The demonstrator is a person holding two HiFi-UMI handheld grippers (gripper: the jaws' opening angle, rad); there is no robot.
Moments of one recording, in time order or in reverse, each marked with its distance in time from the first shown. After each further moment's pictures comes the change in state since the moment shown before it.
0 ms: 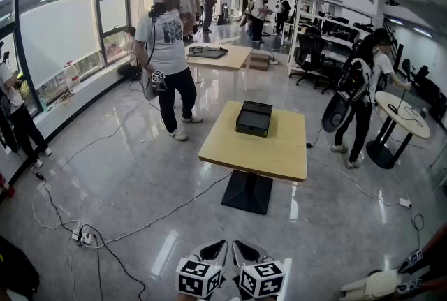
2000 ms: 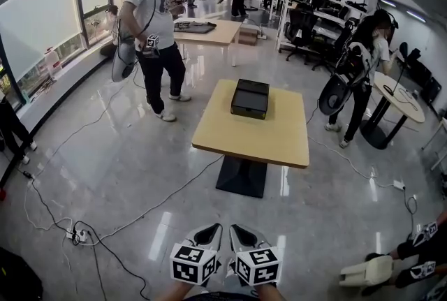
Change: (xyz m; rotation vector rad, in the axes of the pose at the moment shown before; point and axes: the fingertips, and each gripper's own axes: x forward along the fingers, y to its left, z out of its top) left arm 0.278 0.461 0.124 -0.029 0.030 -0.031; right arm 0.527 -0.086 0.106 -0.046 0.044 -0.094
